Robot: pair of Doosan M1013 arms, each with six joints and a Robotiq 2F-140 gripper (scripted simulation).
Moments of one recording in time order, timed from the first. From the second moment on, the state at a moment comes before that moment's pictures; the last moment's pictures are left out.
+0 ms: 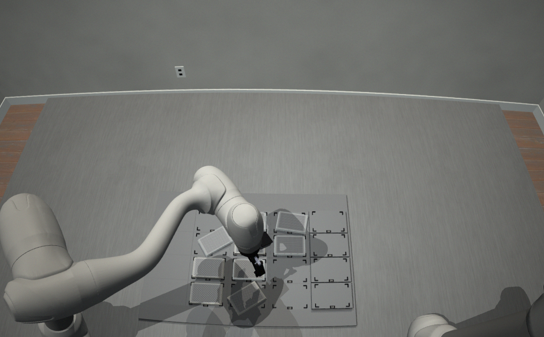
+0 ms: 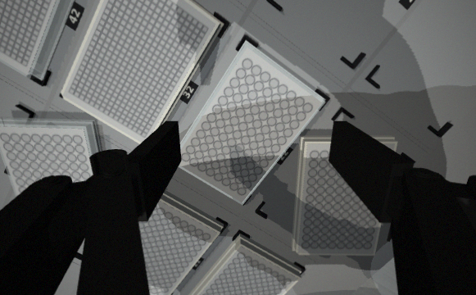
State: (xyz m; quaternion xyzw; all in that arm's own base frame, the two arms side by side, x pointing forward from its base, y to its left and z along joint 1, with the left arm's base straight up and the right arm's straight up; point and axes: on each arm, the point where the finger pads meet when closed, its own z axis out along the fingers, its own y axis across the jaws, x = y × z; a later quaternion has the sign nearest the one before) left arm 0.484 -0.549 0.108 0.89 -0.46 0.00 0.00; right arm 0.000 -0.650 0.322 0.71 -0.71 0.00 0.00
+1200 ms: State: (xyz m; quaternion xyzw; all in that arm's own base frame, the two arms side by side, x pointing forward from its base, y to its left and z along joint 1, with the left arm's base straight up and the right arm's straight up) left arm 0.364 -0.532 0.080 0.89 -0.46 0.00 0.00; right arm 0.000 -0.650 0.322 0.71 -0.71 0.00 0.00
